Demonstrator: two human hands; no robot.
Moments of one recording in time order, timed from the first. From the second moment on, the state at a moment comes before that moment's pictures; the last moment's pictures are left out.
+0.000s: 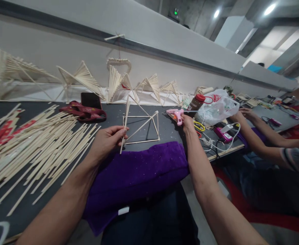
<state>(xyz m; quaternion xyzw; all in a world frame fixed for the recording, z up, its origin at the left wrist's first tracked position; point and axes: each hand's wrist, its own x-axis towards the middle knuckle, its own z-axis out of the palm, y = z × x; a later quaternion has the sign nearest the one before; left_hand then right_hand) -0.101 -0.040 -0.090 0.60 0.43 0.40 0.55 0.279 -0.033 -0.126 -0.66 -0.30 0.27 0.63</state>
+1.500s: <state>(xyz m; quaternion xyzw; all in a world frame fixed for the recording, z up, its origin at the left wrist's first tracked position) -0.078 -0.030 -0.080 0.61 0.46 0.44 0.47 0.149 0.042 -0.006 -0.48 -0.64 0.32 0.50</state>
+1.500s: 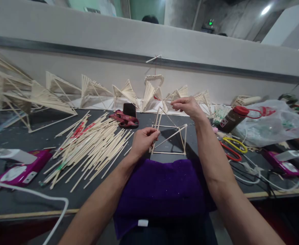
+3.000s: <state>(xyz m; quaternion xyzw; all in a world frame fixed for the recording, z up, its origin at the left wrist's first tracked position) -0.071 -0.024 -0.090 0.62 0.52 0.43 0.40 0.126 0.079 -0.041 -0.36 -0.69 0.43 0.46</state>
